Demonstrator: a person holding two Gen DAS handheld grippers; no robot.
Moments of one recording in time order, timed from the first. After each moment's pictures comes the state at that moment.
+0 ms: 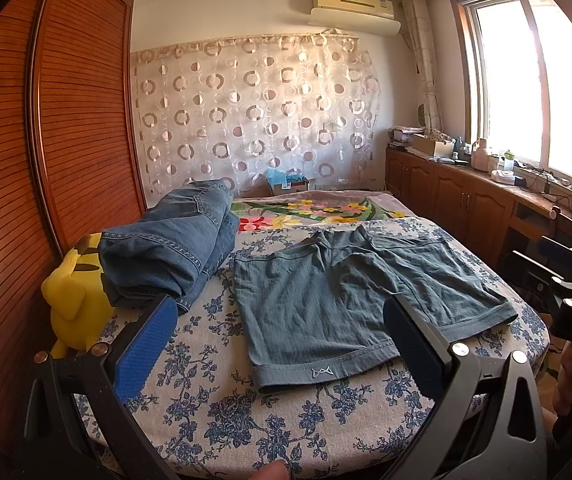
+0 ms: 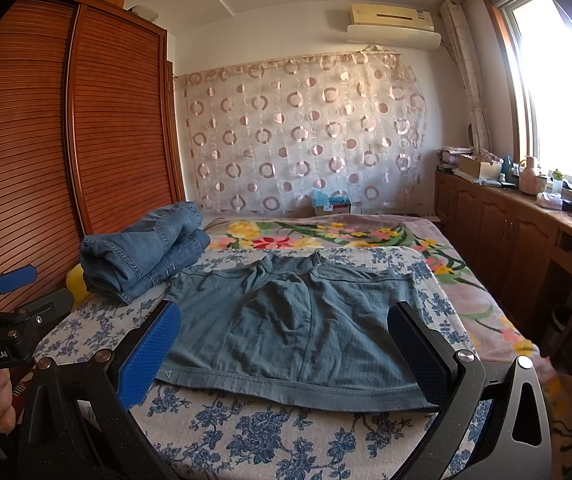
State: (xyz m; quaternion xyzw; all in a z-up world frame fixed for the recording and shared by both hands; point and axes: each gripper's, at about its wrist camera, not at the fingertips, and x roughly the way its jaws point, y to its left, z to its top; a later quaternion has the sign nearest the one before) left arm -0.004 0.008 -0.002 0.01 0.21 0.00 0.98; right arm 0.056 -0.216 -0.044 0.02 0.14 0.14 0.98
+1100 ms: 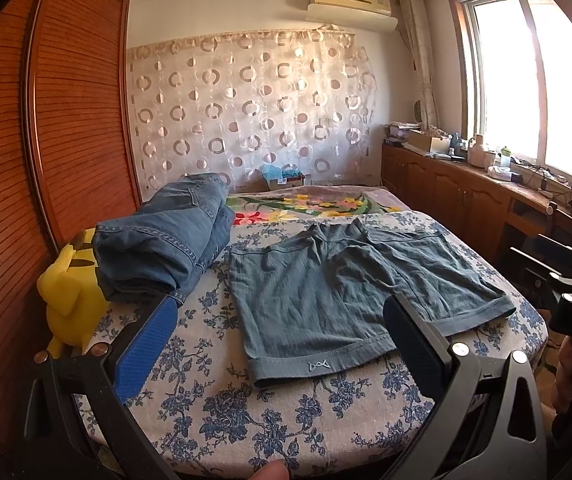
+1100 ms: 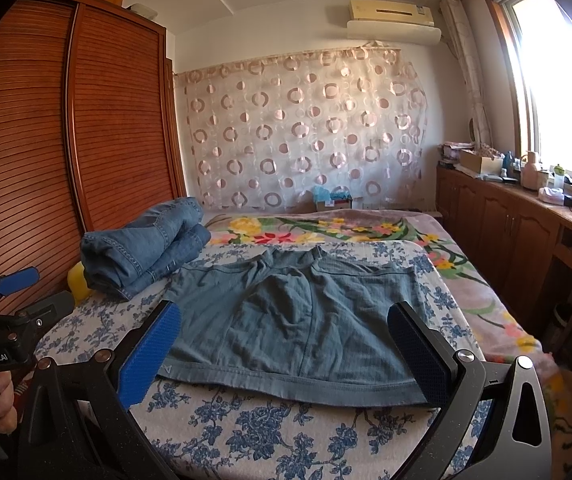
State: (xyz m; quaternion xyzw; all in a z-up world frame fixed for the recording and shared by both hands) left arm -0.008 0.006 0.011 0.01 0.22 0.00 0.98; right arm 0.058 -0.216 -0.047 0.02 0.15 0.14 0.98
